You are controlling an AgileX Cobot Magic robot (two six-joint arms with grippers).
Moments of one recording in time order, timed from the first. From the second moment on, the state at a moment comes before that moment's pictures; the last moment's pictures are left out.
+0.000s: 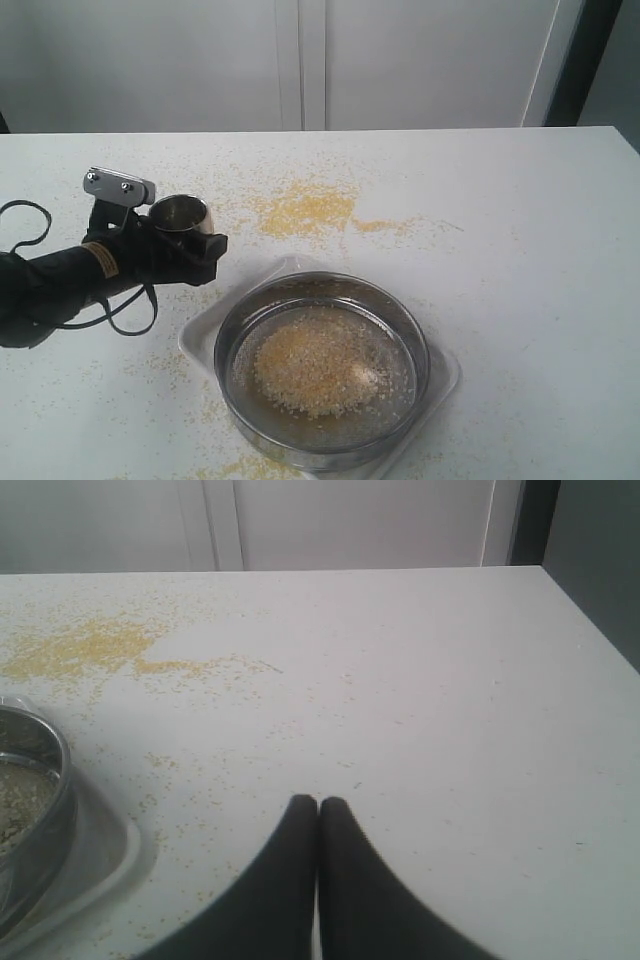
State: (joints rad) left arm -0.32 1.94 -0.73 0.32 -0.78 -0.26; right arm 0.08 0.01 -0.01 0.00 0.33 0.08
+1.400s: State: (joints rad) left arm -0.32 1.98 -0.74 0.18 -0.70 -0.18; right arm 0.08 0.01 -0.01 0.00 0.33 0.08
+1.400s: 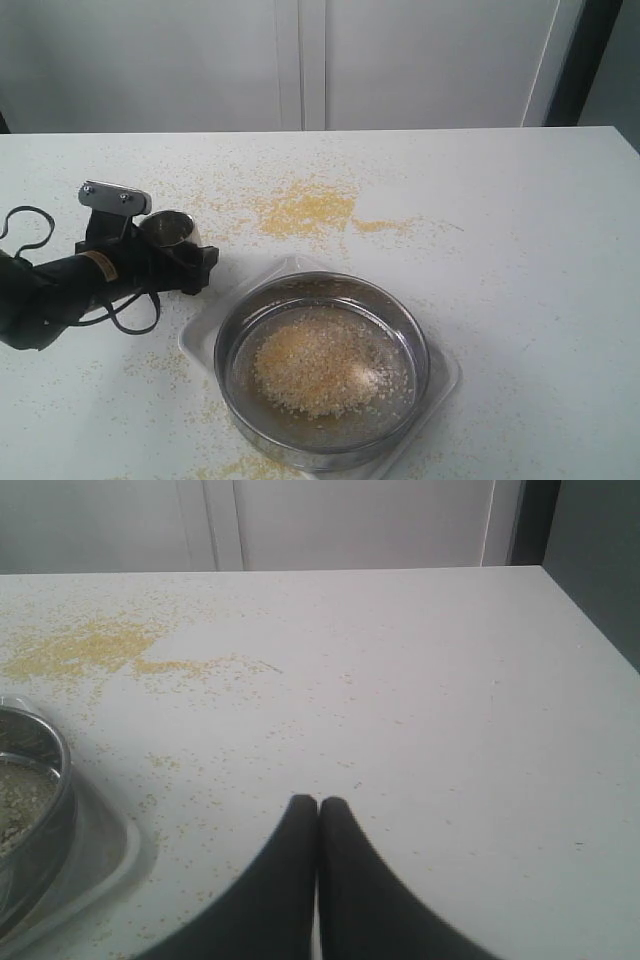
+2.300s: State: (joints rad) left arm -0.32 1.51 -0.74 0.46 0.14 -0.49; right arm 0.08 0.01 -0.01 0.00 0.33 0.08
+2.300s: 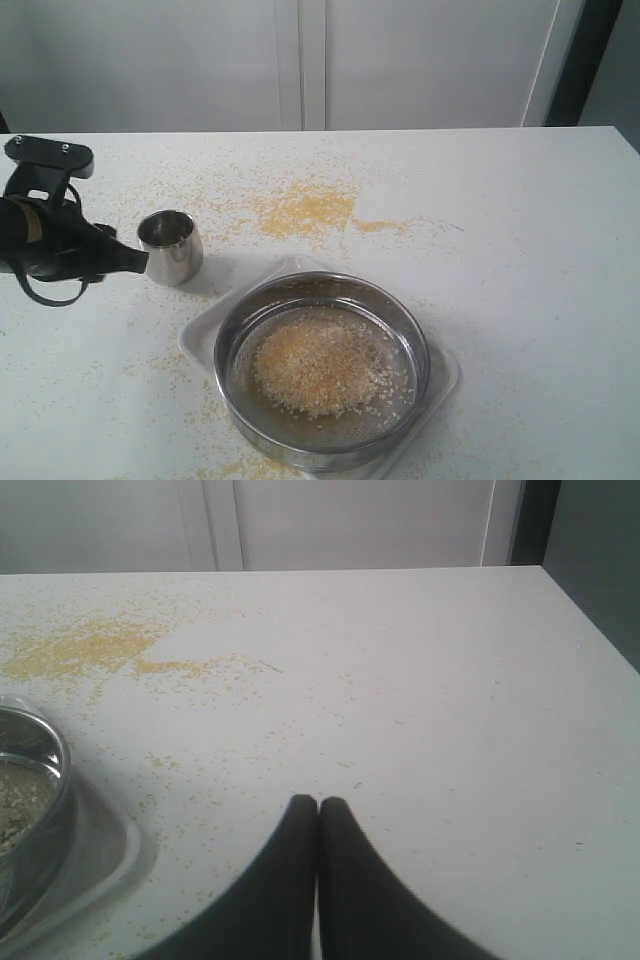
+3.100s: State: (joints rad) left arm -0.21 1.35 -0.74 0.22 0.81 -0.15; right arm 0.08 0.01 -0.01 0.00 0.33 0.09
